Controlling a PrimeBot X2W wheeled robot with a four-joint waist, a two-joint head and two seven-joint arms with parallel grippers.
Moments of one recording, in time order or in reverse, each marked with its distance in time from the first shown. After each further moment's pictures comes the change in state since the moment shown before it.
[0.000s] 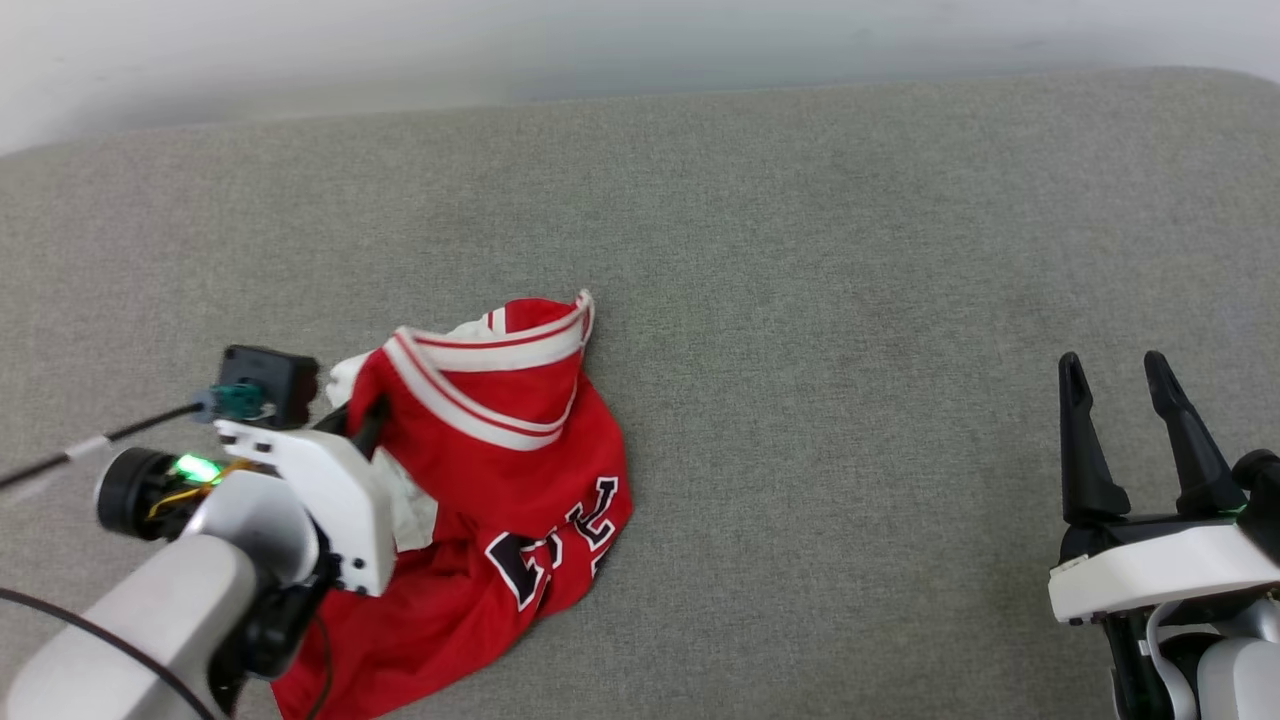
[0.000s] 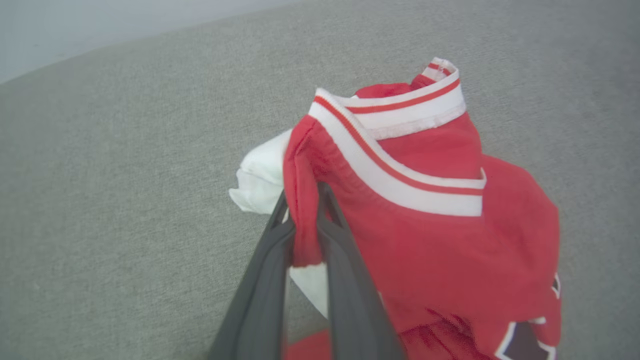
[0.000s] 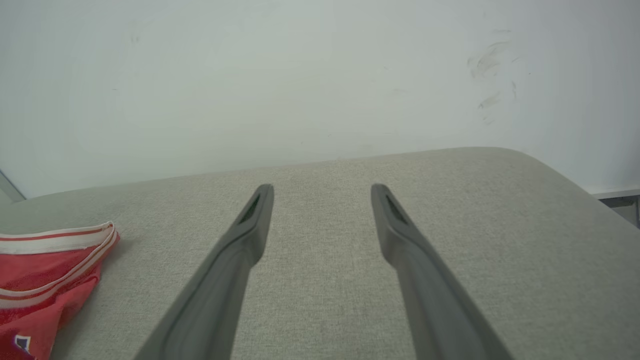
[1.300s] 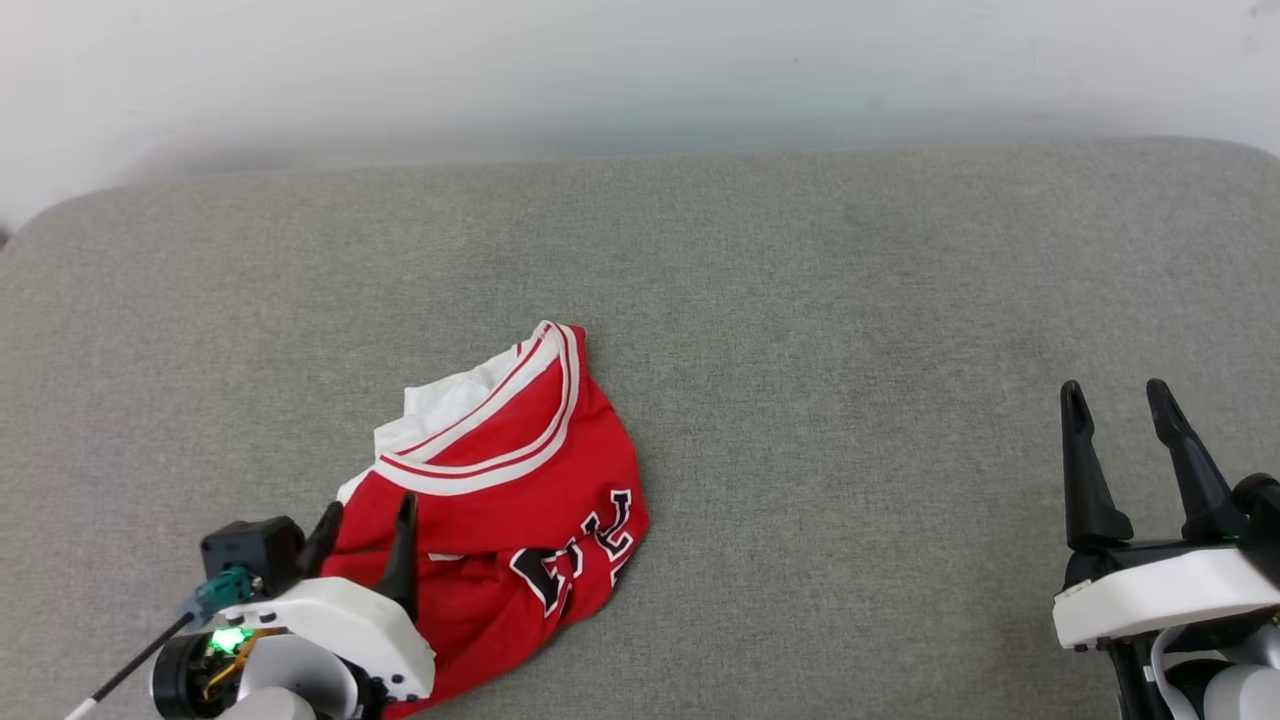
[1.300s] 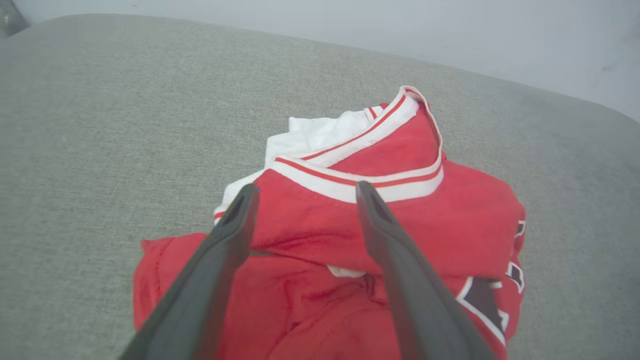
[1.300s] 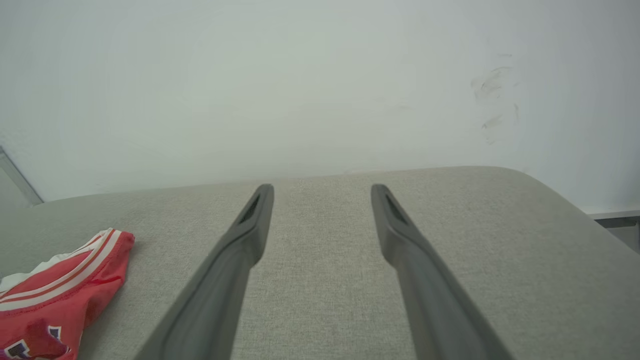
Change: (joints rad) left arm 0.296 -0.184 0.109 0.017 -0.058 0.136 -0.397; right arm 0.049 0.000 -0.006 -0.032 -0.016 0.000 0.026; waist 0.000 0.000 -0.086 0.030
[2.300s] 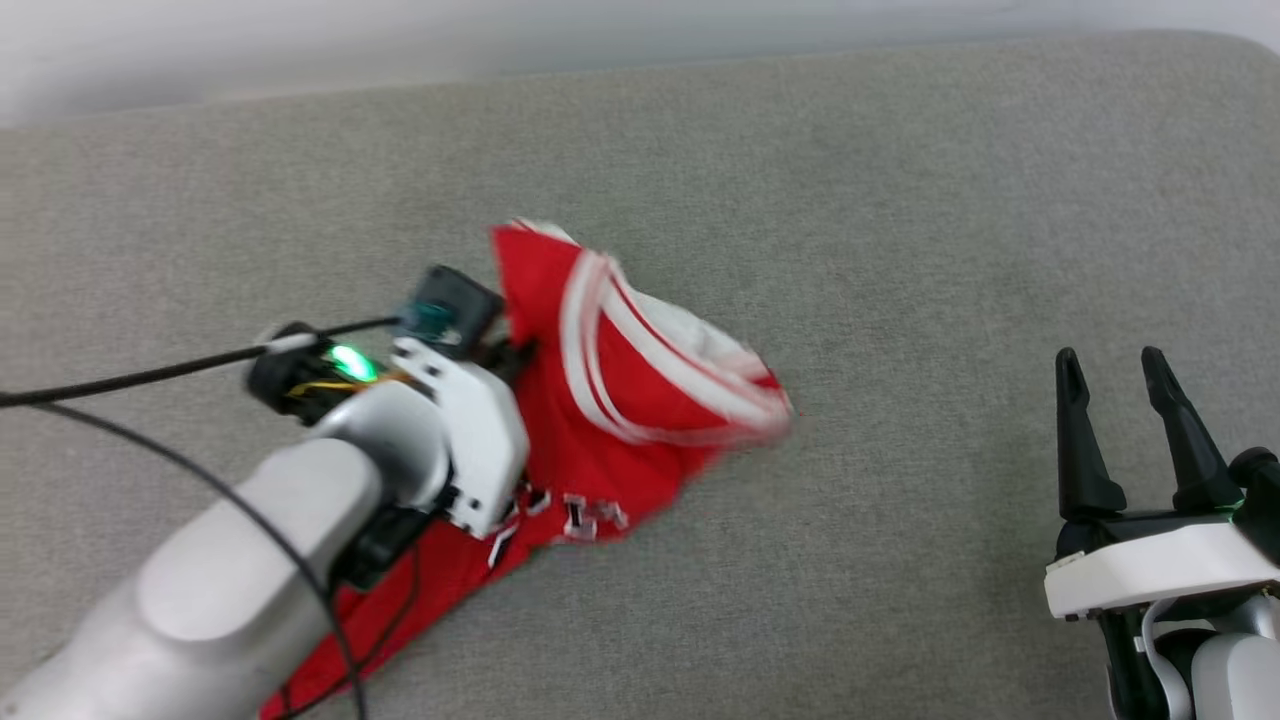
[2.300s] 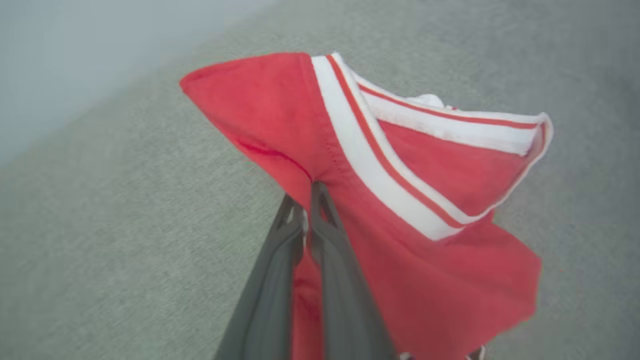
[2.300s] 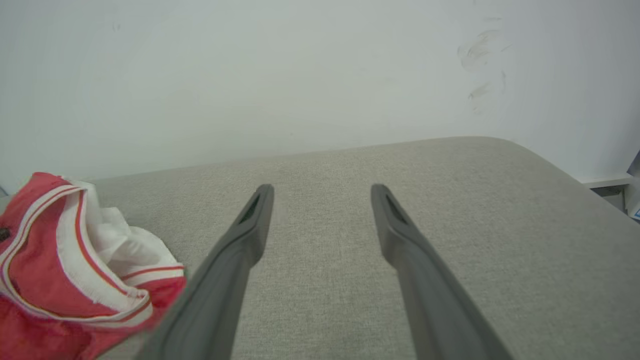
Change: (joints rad) left arm -0.555 0.009 -0.285 0.104 0.208 -0.333 0.488; right arm -0.059 0.000 0.015 0.045 0.014 0.000 -0.047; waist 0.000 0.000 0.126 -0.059
